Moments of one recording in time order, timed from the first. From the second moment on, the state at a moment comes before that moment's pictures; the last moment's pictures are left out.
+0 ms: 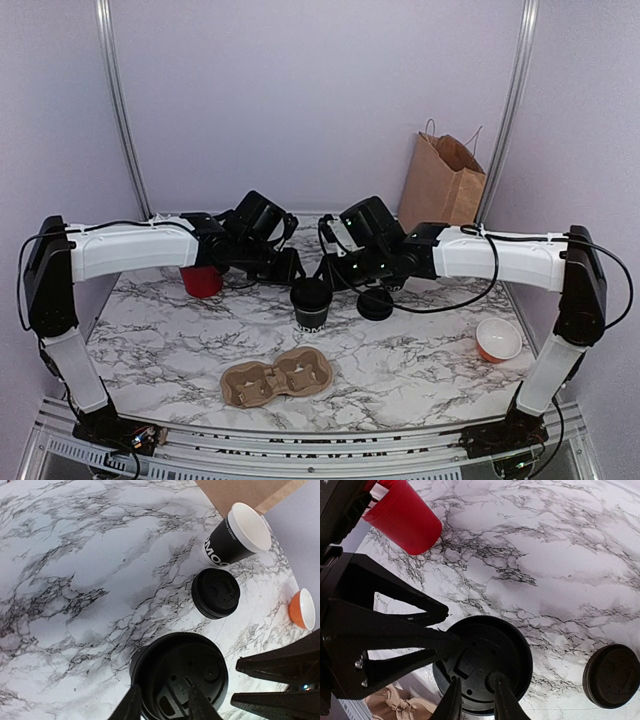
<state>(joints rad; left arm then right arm) -0.83 1.79 1.40 -0.44 0.04 -0.52 0.89 1.73 1.34 -0.36 -0.02 0.44</state>
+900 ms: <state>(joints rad) -0.81 1.72 1.23 -0.37 0.15 -0.62 0.88 1.75 1.31 -0.31 -0.10 0.45</state>
